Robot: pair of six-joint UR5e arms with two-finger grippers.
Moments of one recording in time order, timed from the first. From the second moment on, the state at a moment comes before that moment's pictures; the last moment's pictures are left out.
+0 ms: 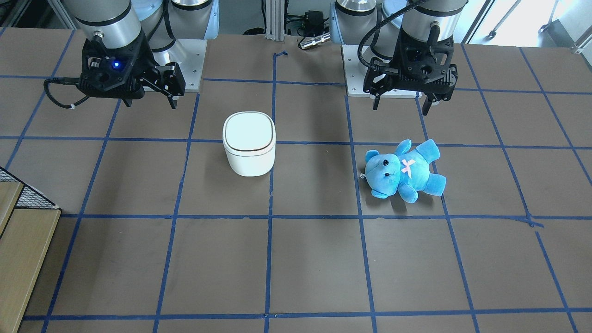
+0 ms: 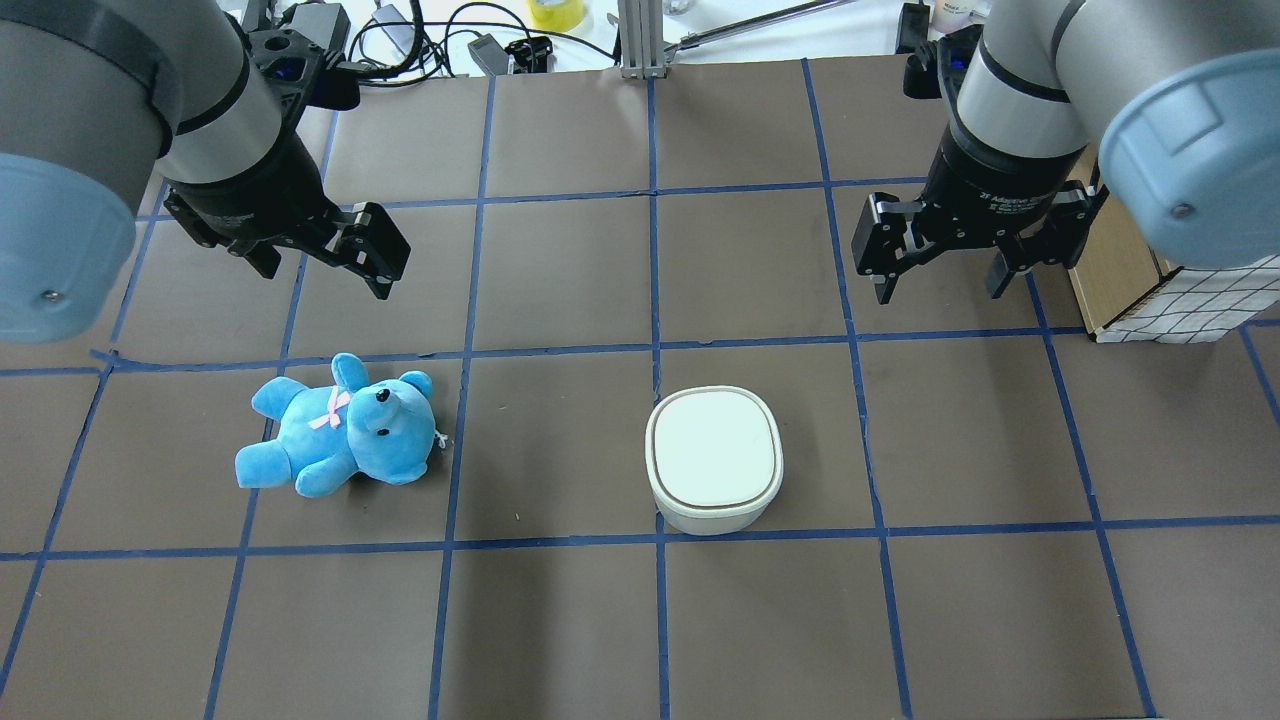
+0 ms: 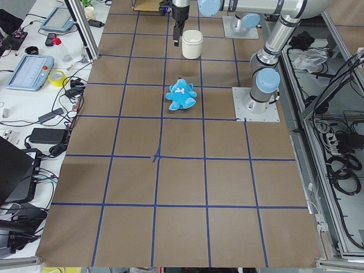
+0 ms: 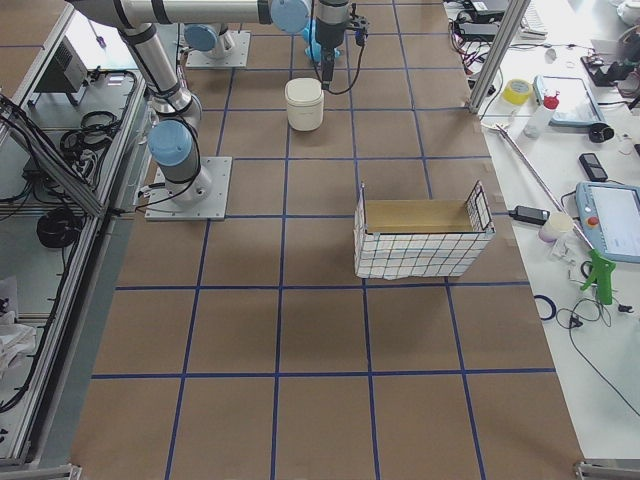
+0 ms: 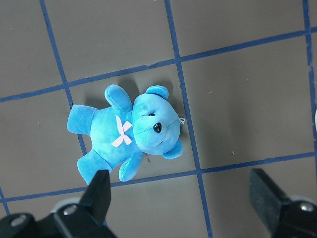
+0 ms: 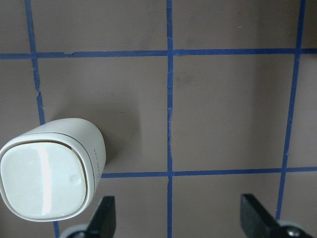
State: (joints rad) left arm -1.62 -1.48 -1.66 -1.51 1.67 0.15; right arm 1.61 -1.63 1.65 -1.52 -1.59 0.05
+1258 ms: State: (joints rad) left arm -1.62 -1.48 -1.66 -1.51 1.67 0.15; right arm 1.78 -1.56 1.81 -1.73 -1.52 0.26
